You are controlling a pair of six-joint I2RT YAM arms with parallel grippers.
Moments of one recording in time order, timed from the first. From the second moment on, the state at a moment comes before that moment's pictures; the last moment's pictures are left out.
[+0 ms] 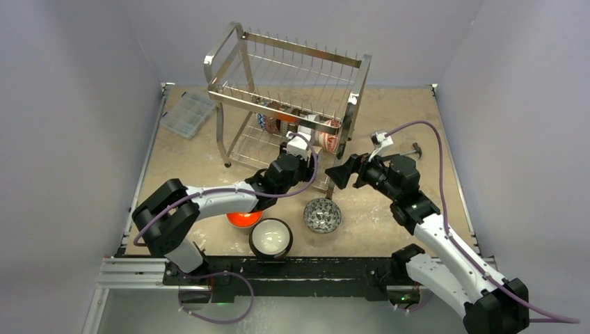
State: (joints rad) left arm -0.91 1.59 0.83 0.43 -0.41 -0.25; right arm 0.42 0.82 0.55 0.05 -0.34 0.45
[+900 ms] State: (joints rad) left arm -0.95 1.67 0.91 0.40 -0.45 -0.29; right arm 0.42 0.80 0.55 0.06 -0.33 0.48
